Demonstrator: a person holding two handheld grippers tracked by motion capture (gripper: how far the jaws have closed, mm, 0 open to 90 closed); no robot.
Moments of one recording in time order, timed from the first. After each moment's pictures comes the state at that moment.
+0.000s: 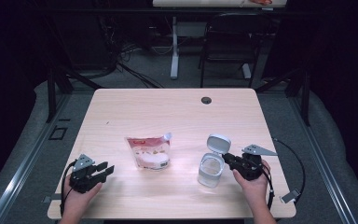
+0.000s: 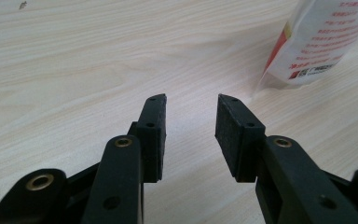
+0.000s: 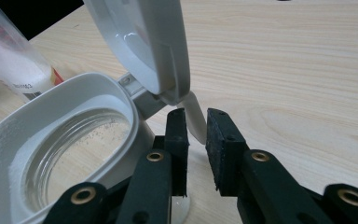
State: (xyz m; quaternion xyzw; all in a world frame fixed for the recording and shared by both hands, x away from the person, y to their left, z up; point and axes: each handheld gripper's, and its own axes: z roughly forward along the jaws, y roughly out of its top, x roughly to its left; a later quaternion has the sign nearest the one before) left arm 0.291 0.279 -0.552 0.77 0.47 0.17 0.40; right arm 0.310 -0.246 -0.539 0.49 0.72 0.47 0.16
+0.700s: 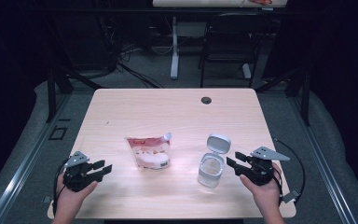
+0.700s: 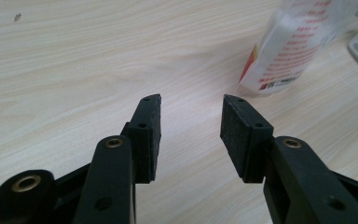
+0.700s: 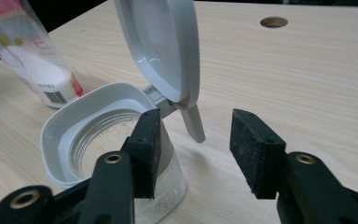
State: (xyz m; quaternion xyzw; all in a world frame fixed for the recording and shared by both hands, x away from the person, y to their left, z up) left arm 0.288 0.284 -0.520 0.77 0.46 0.15 0.41; right arm 0.283 -0.256 -0.507 0.46 0.73 0.47 0.19
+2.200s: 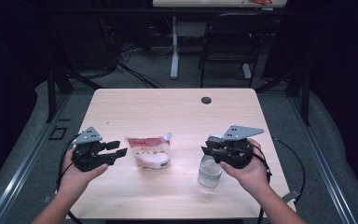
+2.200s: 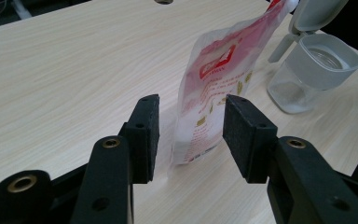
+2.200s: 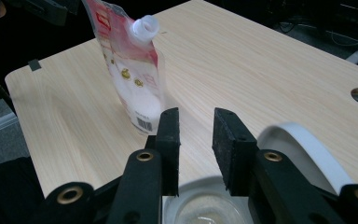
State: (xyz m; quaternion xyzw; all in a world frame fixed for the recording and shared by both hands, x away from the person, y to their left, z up) left arm 0.308 0.232 -0.435 0.81 0.37 0.13 0.44; right arm 0.302 -0.181 -0.421 0.31 0.82 0.46 0.15
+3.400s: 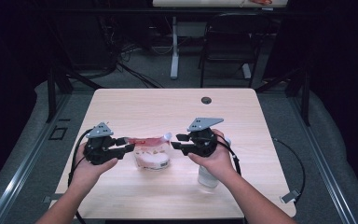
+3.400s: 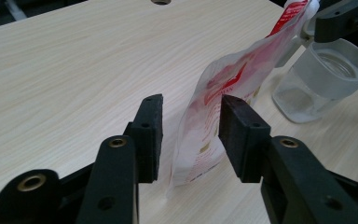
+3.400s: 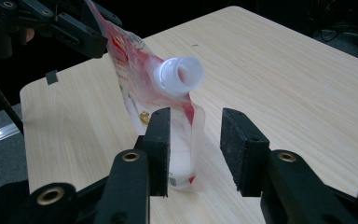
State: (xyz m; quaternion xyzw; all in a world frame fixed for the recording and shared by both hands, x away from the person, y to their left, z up) left arm 0.329 0.211 -0.442 0.81 0.36 0.13 0.43; right arm 0.349 -0.108 -0.444 0.27 0.83 0.48 0.10
